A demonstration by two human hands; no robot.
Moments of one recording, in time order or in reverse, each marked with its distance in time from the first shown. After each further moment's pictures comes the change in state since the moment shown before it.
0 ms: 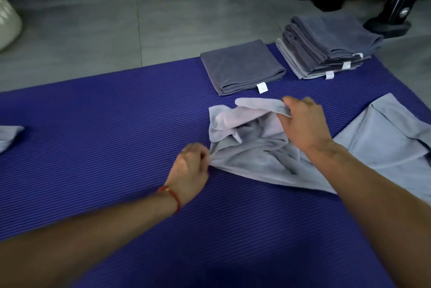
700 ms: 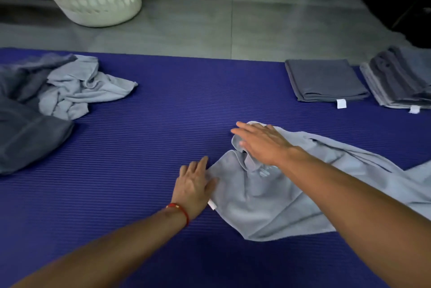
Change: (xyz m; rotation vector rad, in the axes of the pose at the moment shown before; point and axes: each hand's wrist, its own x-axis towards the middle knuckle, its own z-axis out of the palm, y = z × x) left_hand -0.149 -0.120 -0.062 0.141 0.076 -0.328; right_hand -0.038 -0.228 0.089 -0.300 -0.637 -0.668
